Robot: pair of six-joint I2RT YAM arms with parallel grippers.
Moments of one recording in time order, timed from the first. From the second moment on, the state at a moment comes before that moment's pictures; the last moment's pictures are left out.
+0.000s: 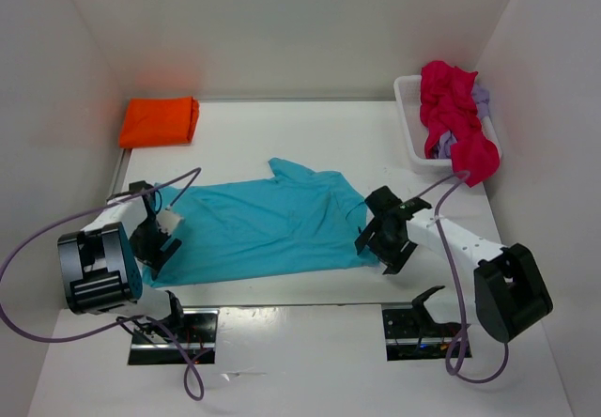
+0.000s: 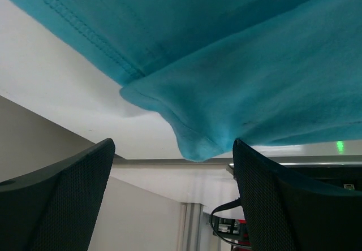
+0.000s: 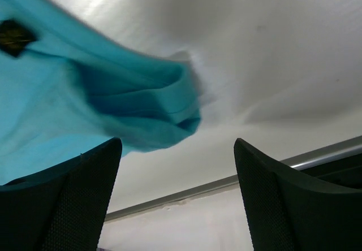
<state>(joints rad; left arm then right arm) 0.30 1.45 0.75 -0.91 -0.24 0.70 0.47 1.26 0.70 -0.87 0.05 1.18</state>
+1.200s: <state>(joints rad) 0.35 1.58 0.77 -0.93 -0.20 0.74 0.63 1.37 0.70 -0.87 -0.01 1.30</state>
